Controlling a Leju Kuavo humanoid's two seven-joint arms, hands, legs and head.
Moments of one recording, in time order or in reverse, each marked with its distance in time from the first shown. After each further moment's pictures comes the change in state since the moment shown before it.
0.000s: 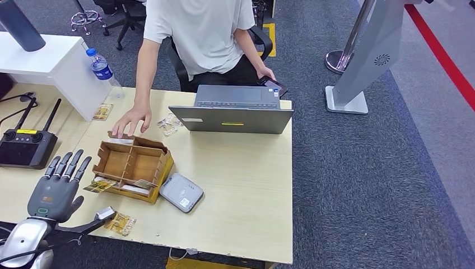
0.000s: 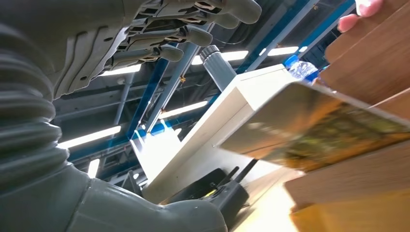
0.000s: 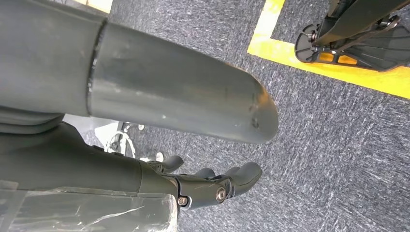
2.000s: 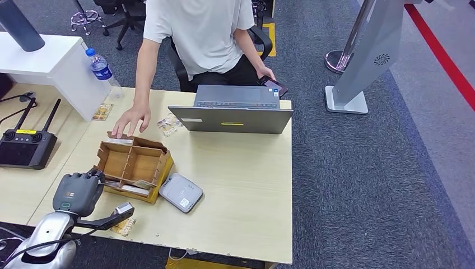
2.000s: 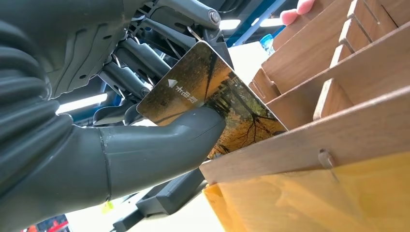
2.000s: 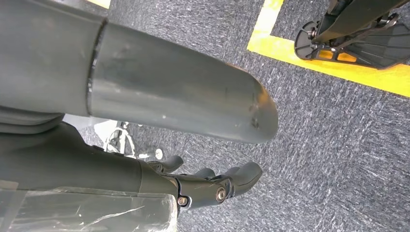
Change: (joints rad) left arm -0.073 -0.067 -0.089 0.071 0.064 -0.069 0.043; right arm -0.002 0.000 0.001 0.000 0.016 -0.008 -0.003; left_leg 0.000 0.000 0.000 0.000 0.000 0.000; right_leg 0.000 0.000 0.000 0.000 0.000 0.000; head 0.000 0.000
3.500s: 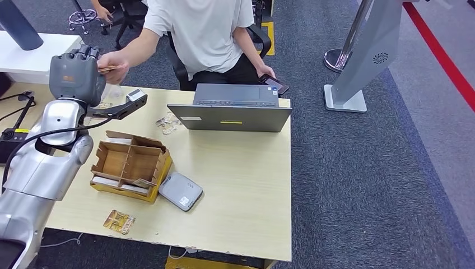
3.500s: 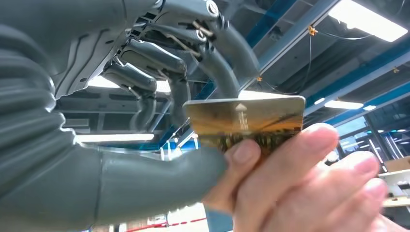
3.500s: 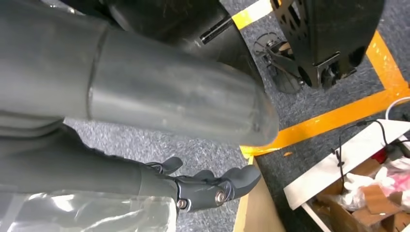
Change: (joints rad) left arm -0.719 -0.048 -0.318 0.103 -0.028 -0.149 0.305; right arm 0.314 -0.389 1.706 -1.309 -1.029 0.061 0.583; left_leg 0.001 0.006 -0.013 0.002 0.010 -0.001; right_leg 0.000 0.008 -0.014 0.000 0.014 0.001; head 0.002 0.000
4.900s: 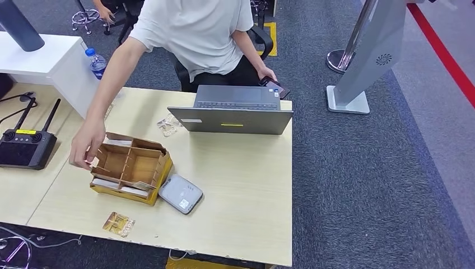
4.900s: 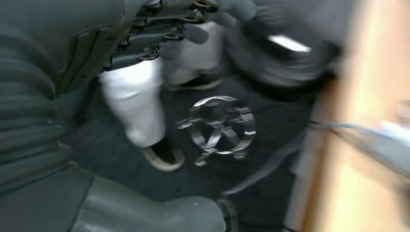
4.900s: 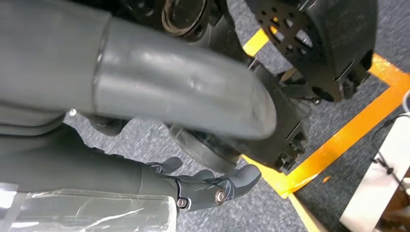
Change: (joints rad) left arm 0.795 0.055 1.840 0.212 1.028 -0.565 -0.371; right arm -0.037 -0.223 0.398 -0.091 -0.477 -0.596 -0.037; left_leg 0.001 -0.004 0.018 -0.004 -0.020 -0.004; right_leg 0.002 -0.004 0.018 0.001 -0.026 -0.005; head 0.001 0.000
